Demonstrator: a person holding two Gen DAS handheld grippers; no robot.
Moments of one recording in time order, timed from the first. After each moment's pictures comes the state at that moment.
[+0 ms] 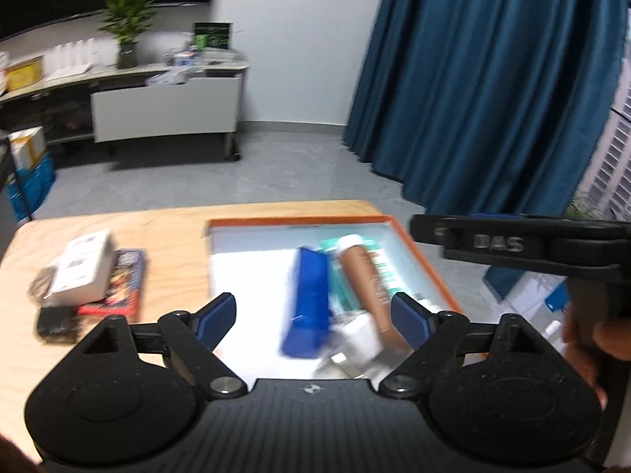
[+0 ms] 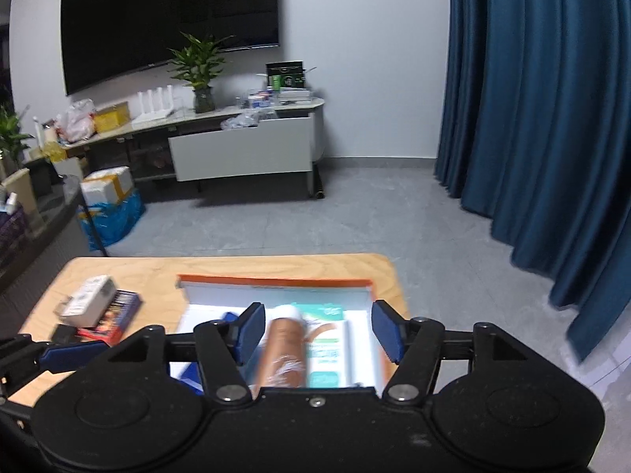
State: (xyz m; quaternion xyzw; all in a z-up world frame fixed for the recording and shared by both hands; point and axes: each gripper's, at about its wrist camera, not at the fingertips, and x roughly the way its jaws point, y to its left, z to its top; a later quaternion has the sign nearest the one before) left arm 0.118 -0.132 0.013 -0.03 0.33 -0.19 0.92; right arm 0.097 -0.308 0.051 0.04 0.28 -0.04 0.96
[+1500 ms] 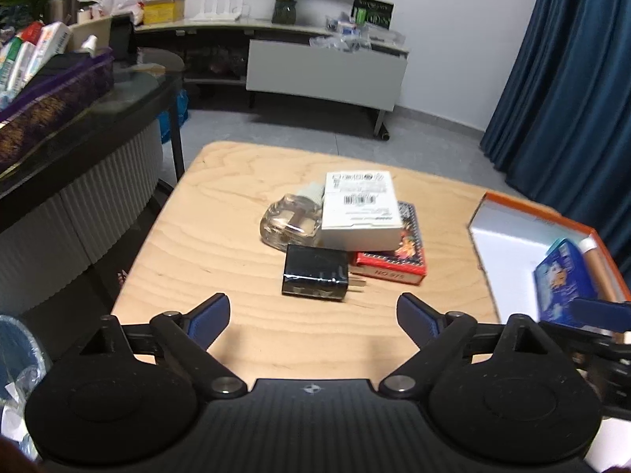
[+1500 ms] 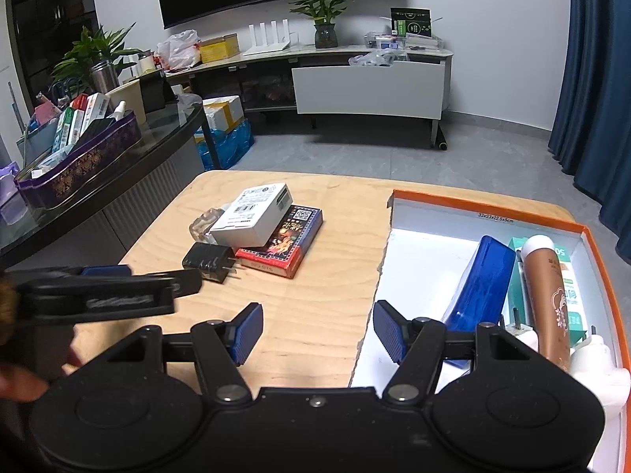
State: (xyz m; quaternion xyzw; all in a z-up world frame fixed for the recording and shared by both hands) left arm 0.148 0.034 -0.035 -0.07 0.38 -0.02 0.92; right arm 0.119 -0.156 0.003 0.01 0.35 0.10 0.93
